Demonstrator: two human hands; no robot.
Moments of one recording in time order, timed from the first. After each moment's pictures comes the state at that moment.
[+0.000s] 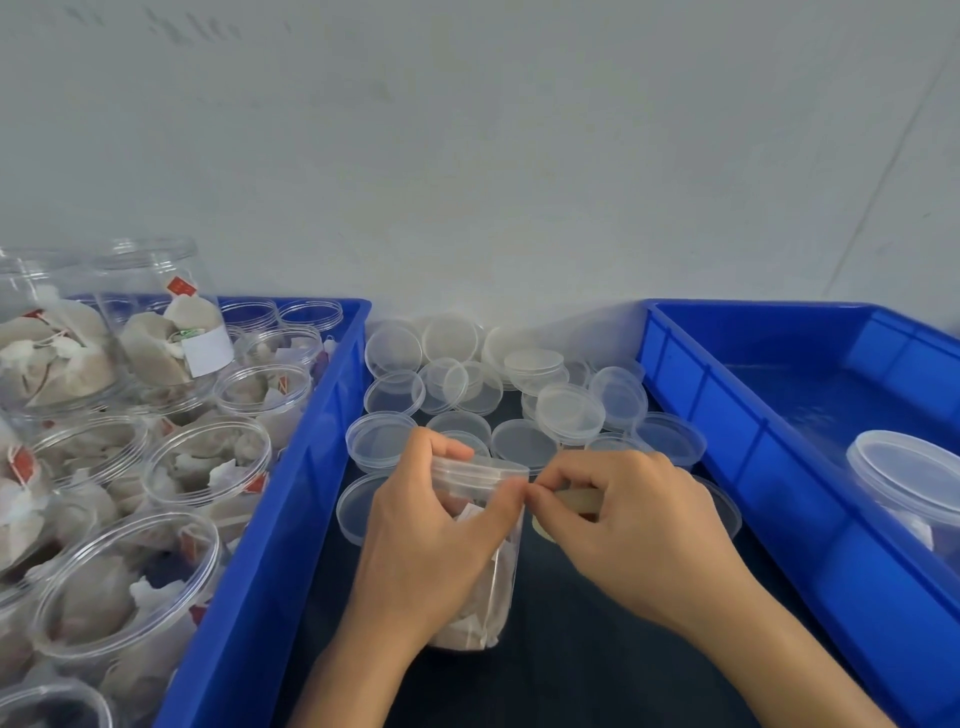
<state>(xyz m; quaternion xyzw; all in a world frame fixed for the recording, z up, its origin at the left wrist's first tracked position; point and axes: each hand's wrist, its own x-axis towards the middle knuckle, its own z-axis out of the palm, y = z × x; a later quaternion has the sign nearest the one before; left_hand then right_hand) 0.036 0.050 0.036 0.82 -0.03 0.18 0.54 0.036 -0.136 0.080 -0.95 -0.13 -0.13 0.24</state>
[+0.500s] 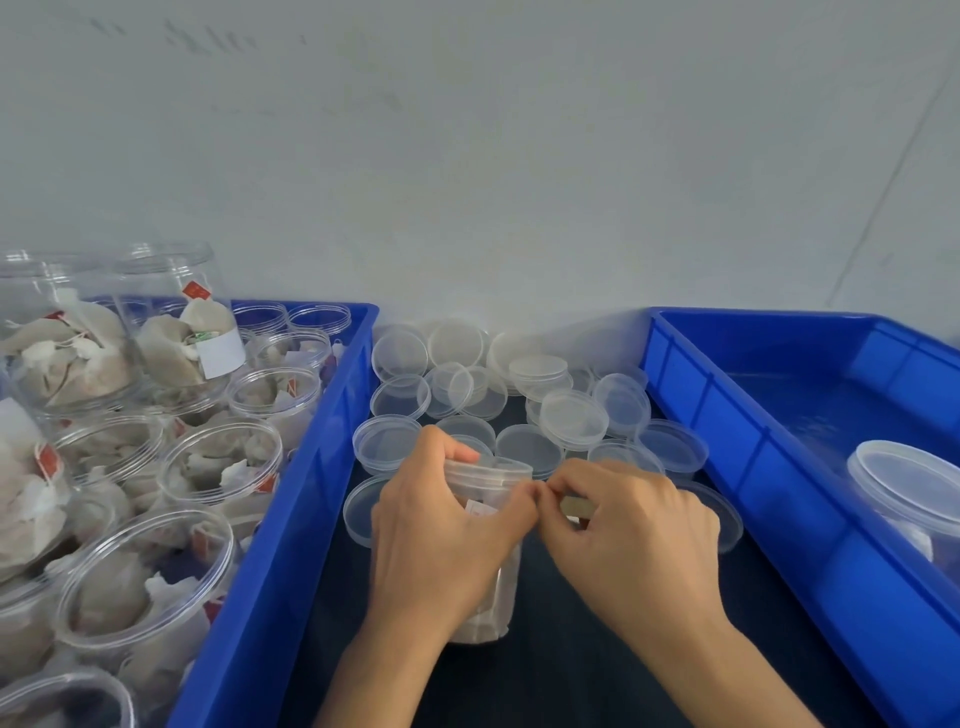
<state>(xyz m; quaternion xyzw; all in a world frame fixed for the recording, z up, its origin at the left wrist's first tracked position) 0.034 0.039 0.039 0.84 0.01 0.25 0.49 0.032 -0.121 0.058 -0.93 -0.08 -0.30 0.18</state>
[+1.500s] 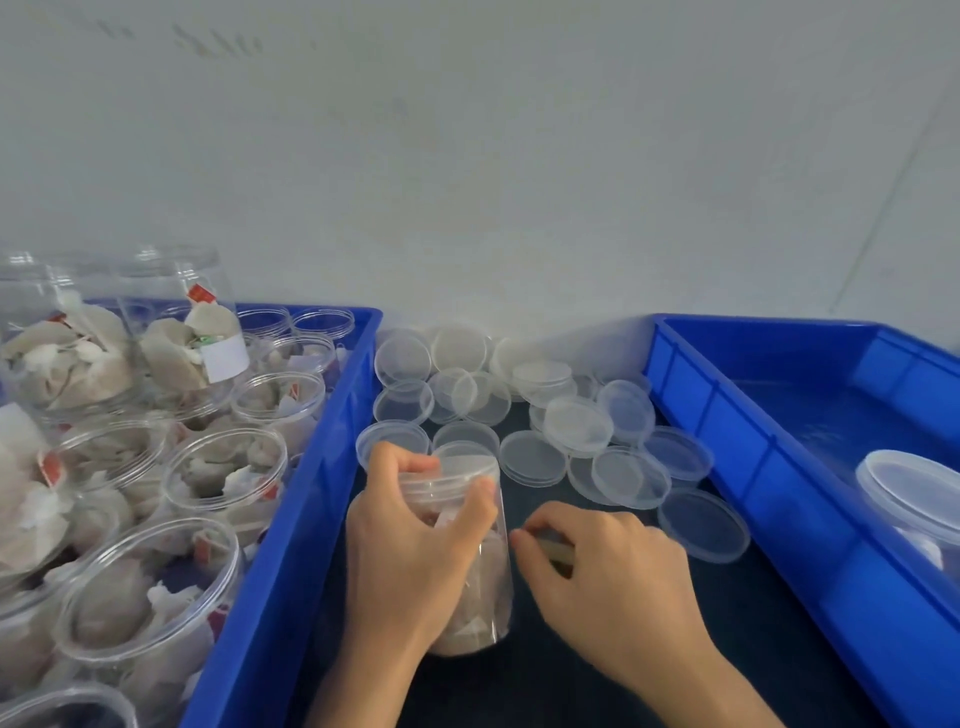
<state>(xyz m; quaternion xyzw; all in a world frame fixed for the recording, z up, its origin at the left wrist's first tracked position) 0.033 0.060 0.028 0.78 0.05 0.26 0.56 0.030 -0.114 0.043 -0.97 -0.09 -0.11 0.18</state>
